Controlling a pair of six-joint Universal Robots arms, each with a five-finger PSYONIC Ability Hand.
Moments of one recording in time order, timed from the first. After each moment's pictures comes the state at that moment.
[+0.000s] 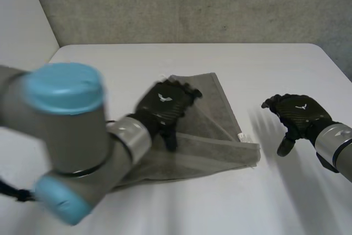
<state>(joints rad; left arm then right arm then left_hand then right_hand) 3.99 -2.02 -1.36 3.10 -1.47 3.33 1.67 -1.36 1.81 -0.05 1.25 2.75 0.22 0.23 0.22 0.22 0.05 0.23 0.25 0.24 0.27 0.07</state>
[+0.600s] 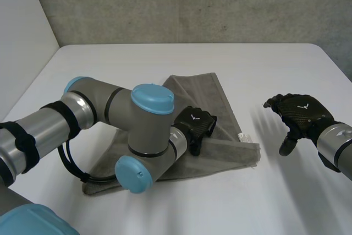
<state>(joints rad) 3.94 -2.55 -0.85 2.98 -1.47 3.34 1.66 -1.35 1.81 -0.06 1.24 2.74 0.75 0.75 0.75 0.75 0.57 0.23 0.25 0.24 0.27 0.07</state>
